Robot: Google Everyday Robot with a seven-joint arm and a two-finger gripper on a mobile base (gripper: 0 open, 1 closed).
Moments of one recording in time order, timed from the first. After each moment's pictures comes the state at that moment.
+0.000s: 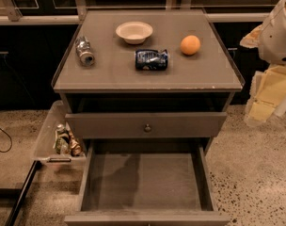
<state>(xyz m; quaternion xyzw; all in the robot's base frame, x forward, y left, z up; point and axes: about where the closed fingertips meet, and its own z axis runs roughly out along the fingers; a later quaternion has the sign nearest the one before) 0.438 -0.217 0.976 -0.60 0.78 -0.03 0.16</state>
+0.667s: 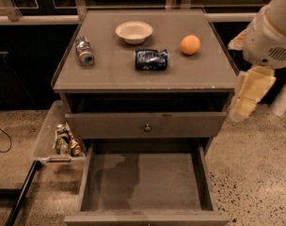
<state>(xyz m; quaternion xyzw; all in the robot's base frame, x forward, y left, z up) 0.466 -0.209 0.957 -0.60 0.78 -0.02 0.17</state>
